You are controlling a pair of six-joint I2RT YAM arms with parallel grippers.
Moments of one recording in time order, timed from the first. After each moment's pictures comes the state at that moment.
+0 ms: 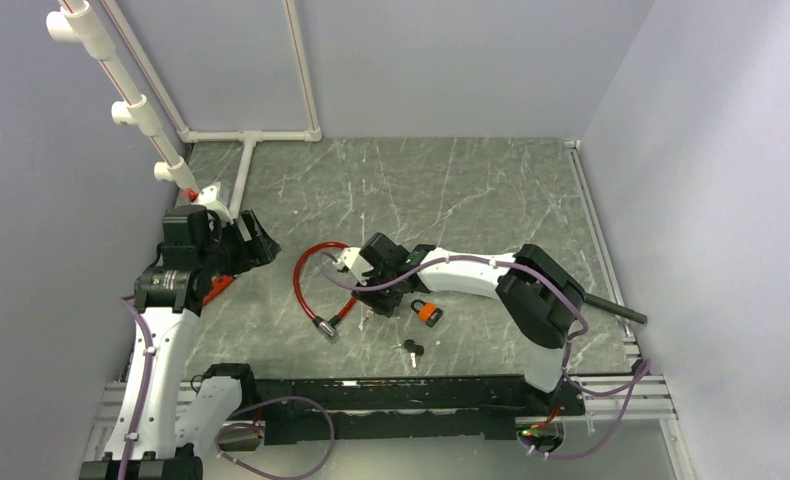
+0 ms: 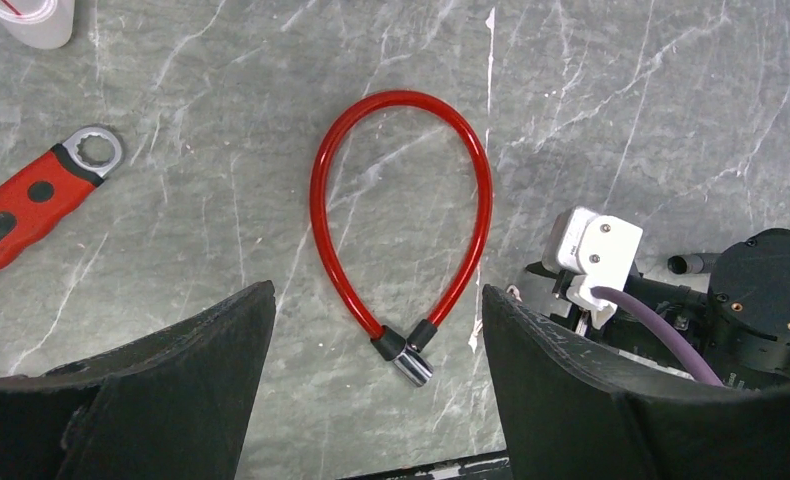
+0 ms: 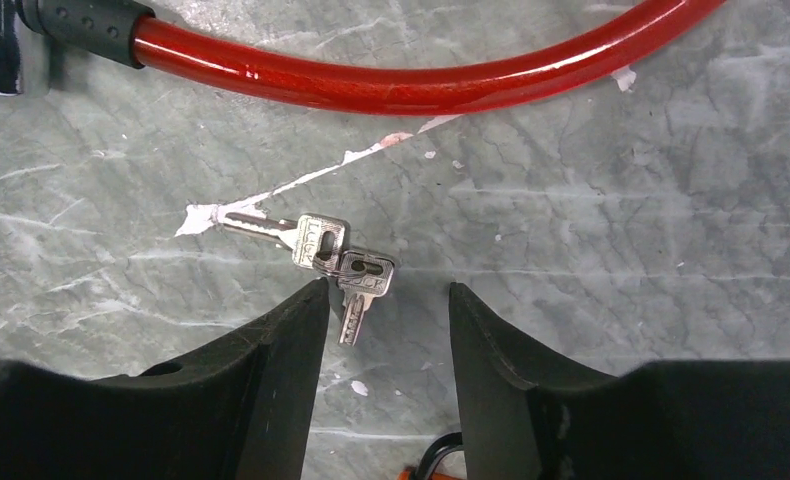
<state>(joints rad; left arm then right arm) 0.01 0.83 0.97 -0.80 0.22 -0.36 0.95 1.83 1.13 -0.38 -0.14 -0.18</state>
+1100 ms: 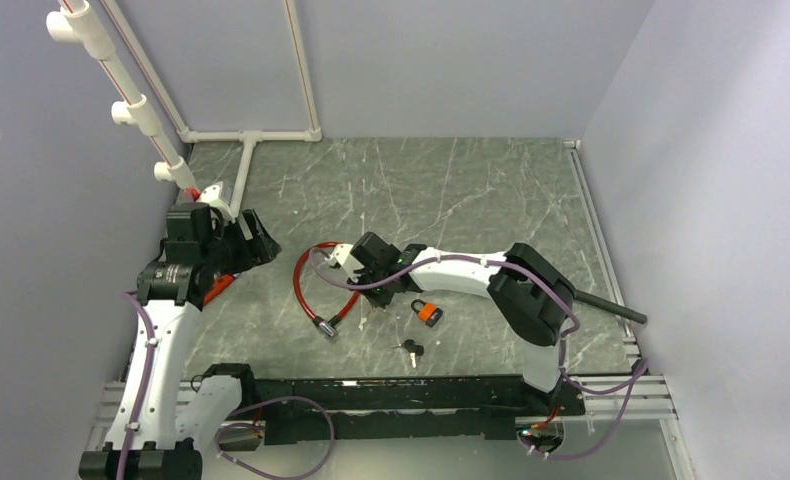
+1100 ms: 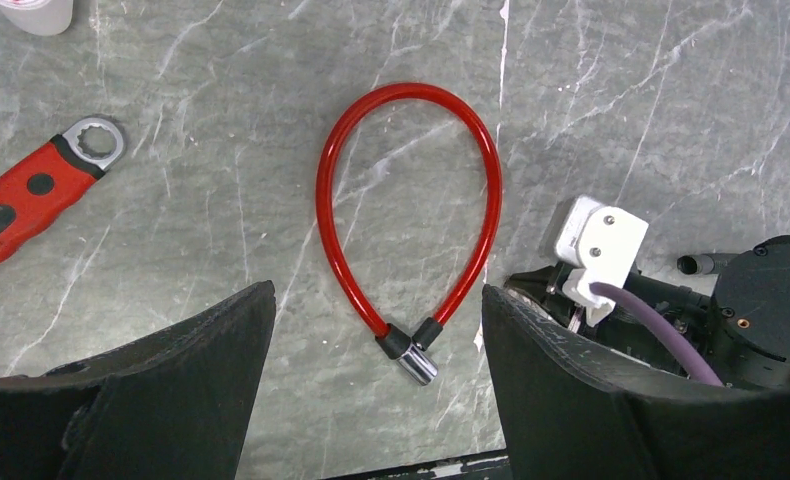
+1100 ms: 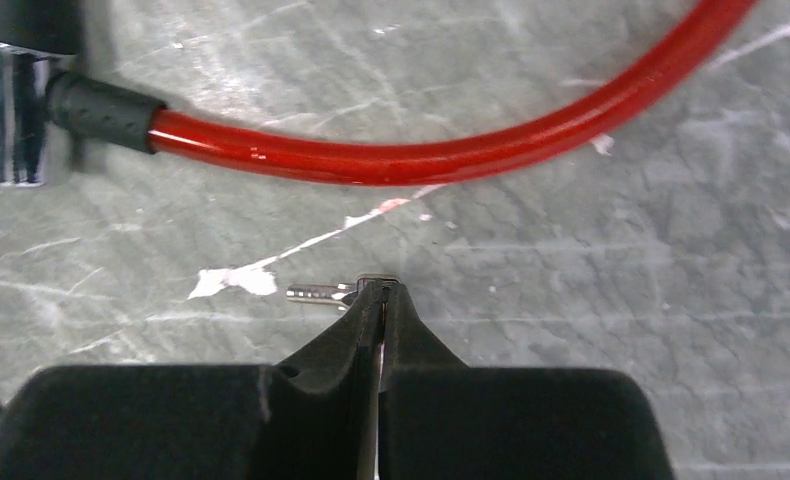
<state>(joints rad) 0.01 0.86 0.97 -0.80 0.21 -0.36 0.97 1.88 1.19 -0.36 -0.13 -0.15</state>
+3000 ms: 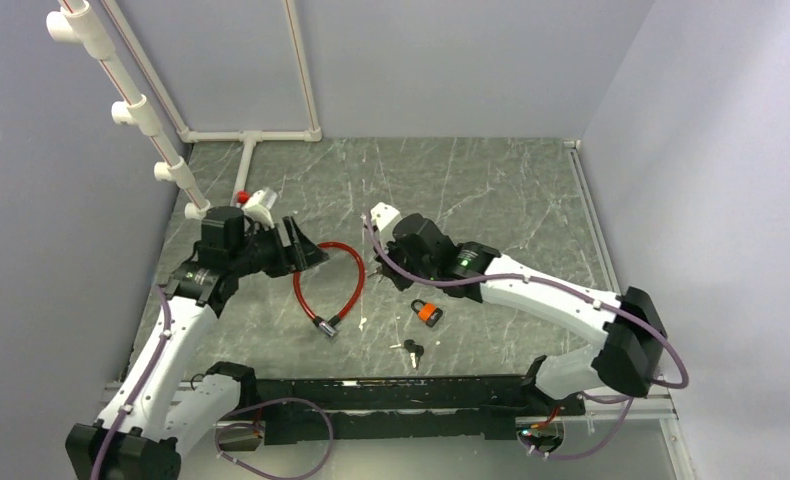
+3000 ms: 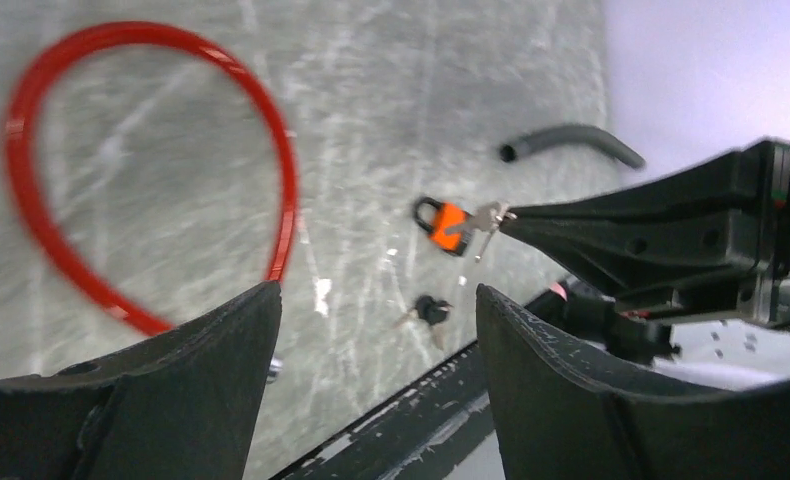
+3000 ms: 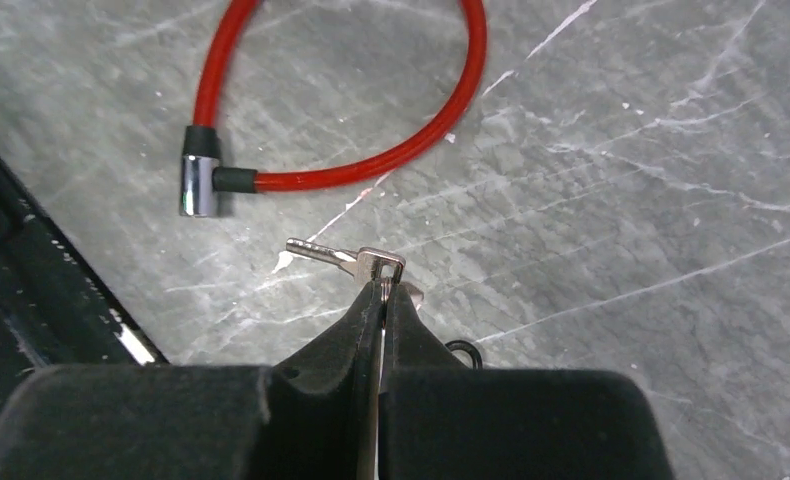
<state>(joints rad) -0.14 0.88 0.84 -0.58 0.49 -0.52 0.97 1.42 1.09 -0.38 0.05 0.08</state>
